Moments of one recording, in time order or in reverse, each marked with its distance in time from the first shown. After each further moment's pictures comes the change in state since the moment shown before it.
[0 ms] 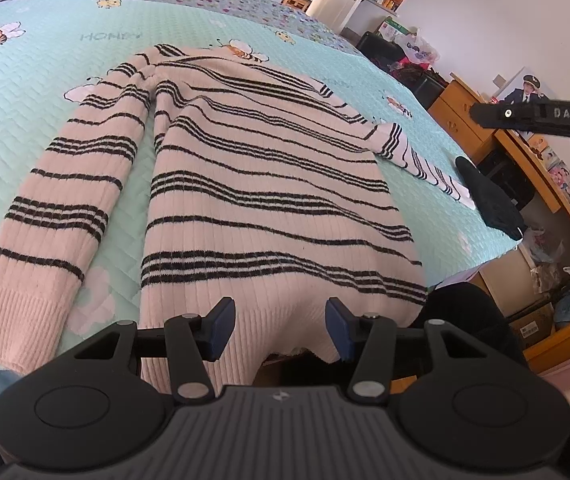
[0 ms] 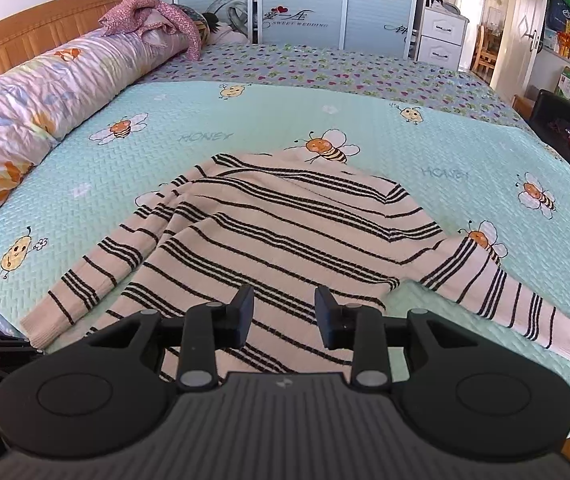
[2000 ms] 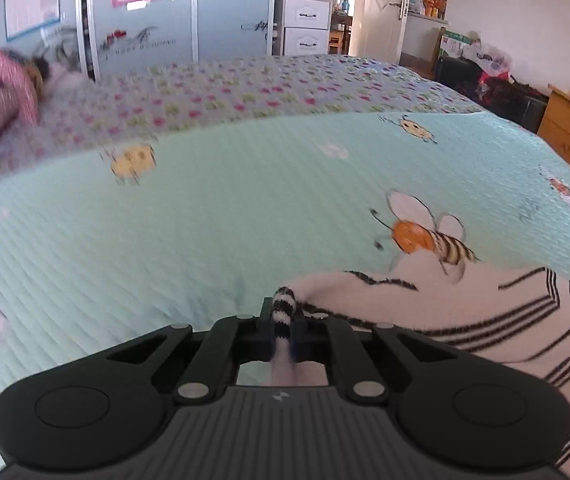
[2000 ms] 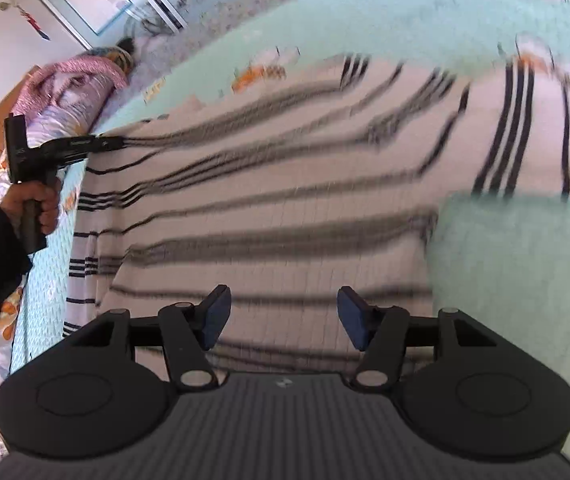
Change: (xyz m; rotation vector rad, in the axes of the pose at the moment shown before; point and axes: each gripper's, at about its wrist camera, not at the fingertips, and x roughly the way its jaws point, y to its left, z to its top) left arm 0.197 0.152 0.390 0.271 -0.131 0.325; right arm 0.200 -0.120 -0.011 0.500 0.076 0.188
